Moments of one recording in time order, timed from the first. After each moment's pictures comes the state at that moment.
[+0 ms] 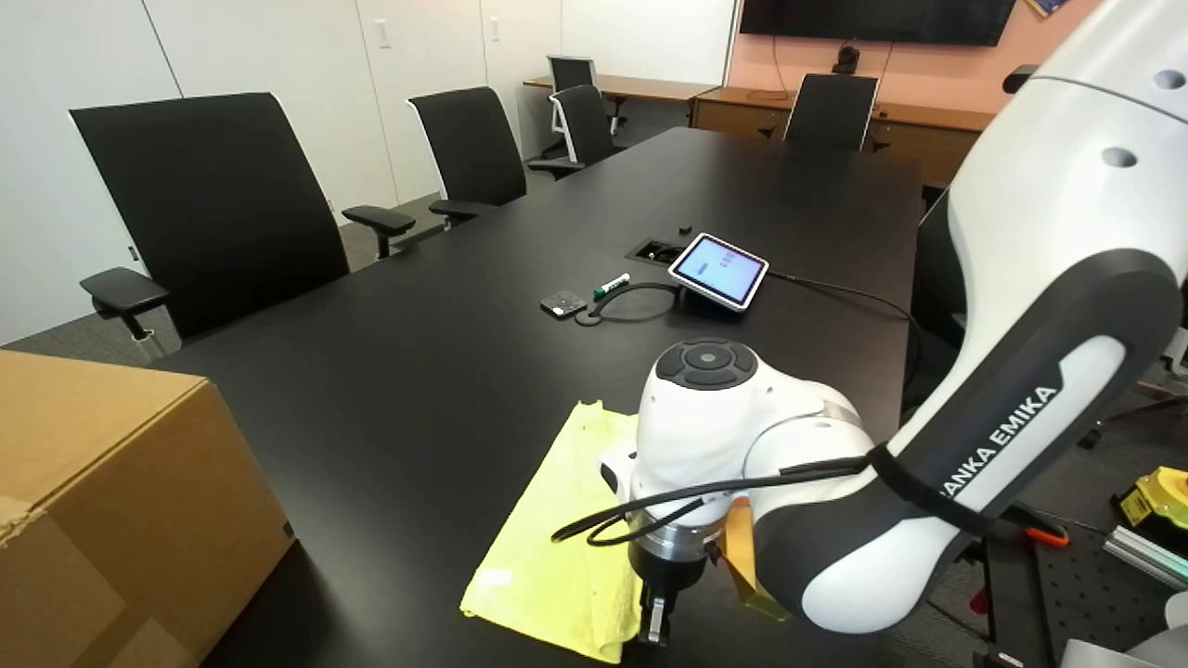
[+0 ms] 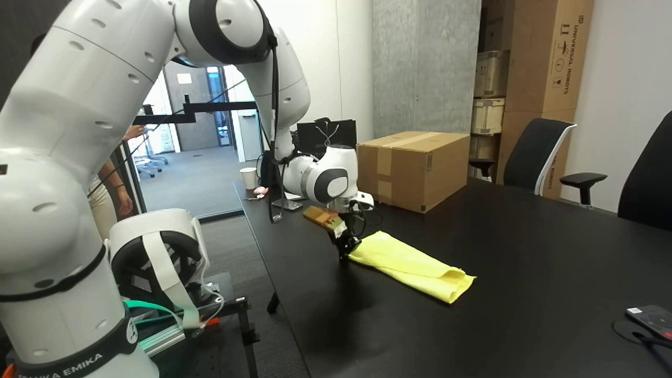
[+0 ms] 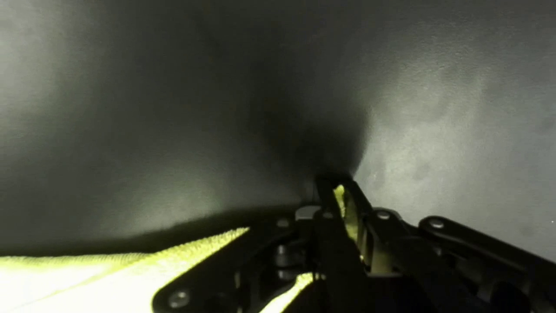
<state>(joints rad) 0.35 0.64 0.09 -2.08 -0.04 2.76 0.10</state>
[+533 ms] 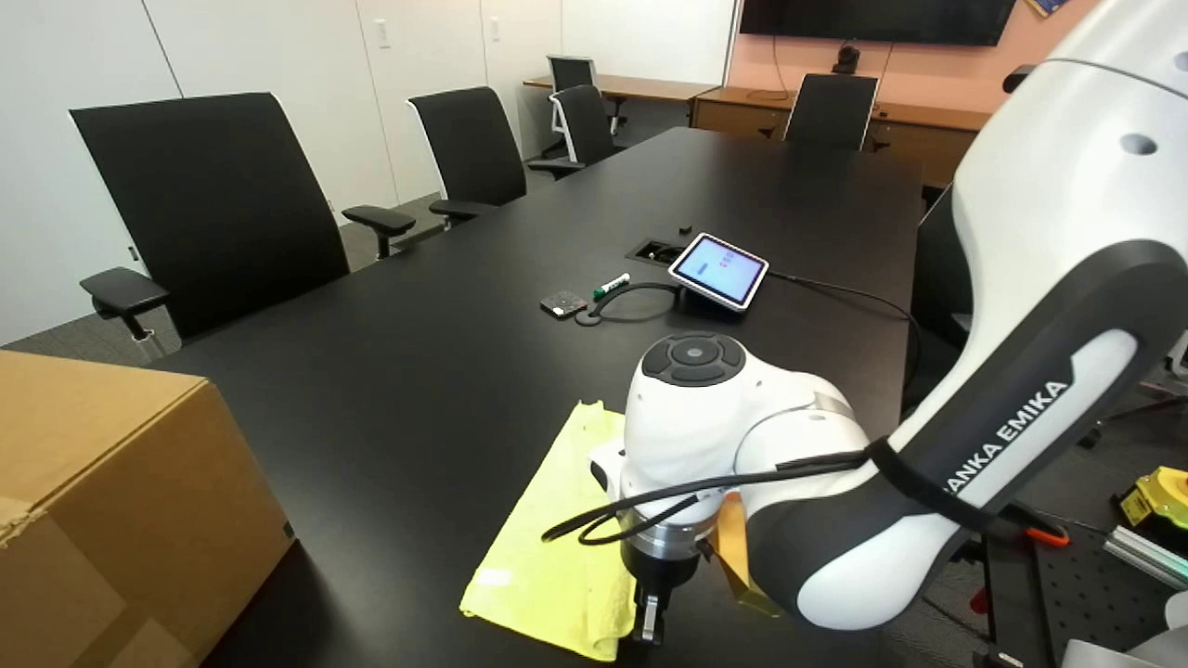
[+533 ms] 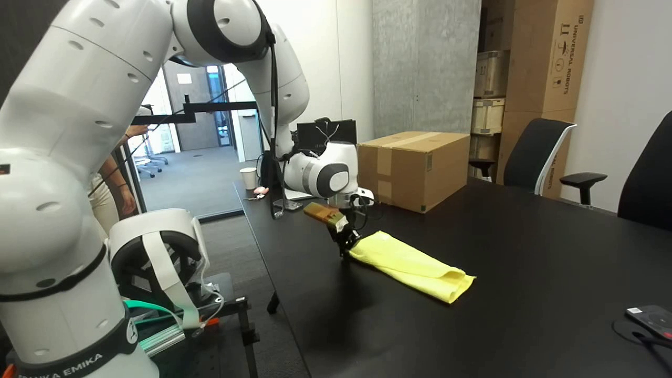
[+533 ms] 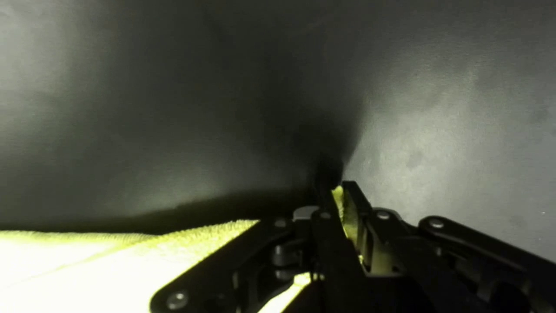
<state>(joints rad) 0.37 0.63 0.08 -2.06 -0.07 2.71 0.12</state>
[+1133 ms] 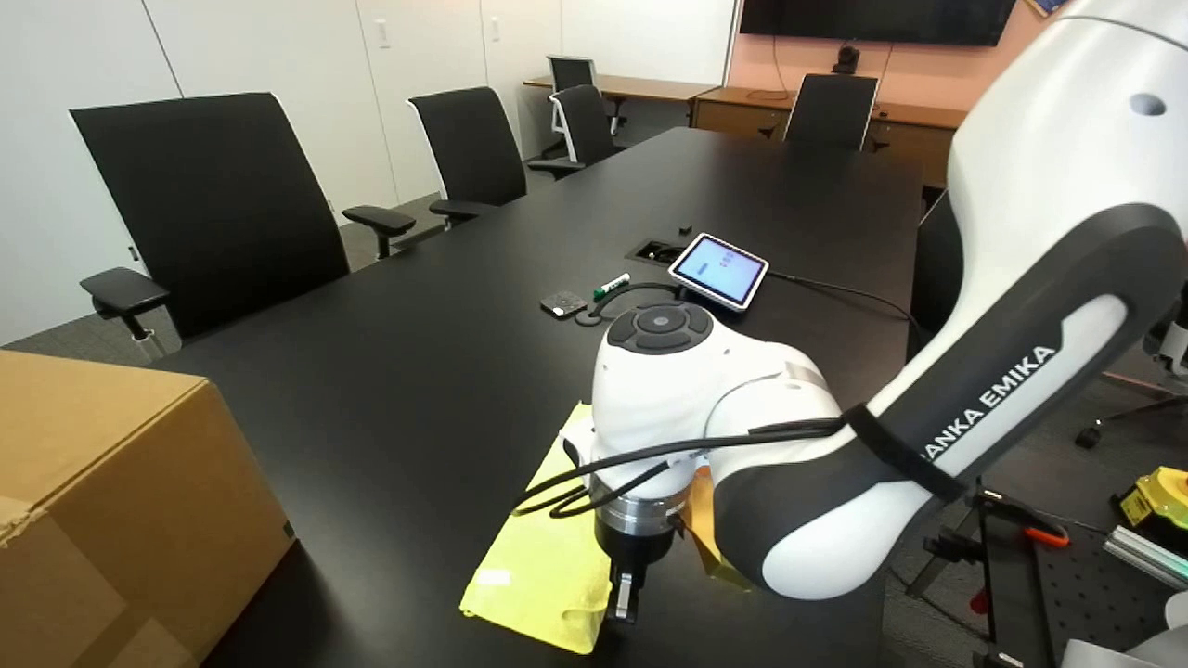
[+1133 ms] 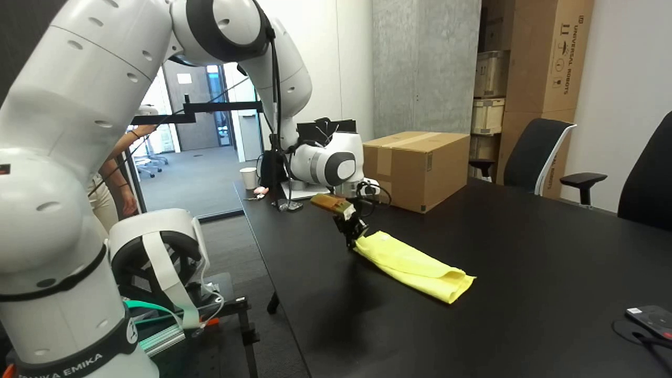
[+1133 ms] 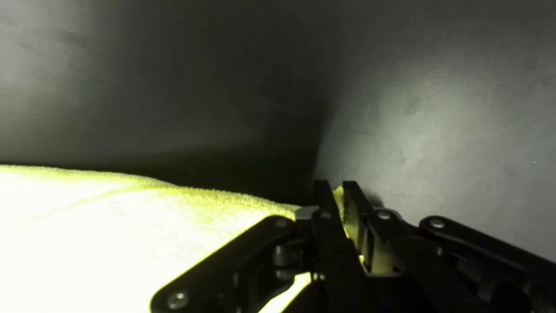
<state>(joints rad) 0.37 0.62 0.08 -1.97 -0.09 2.62 0.12</state>
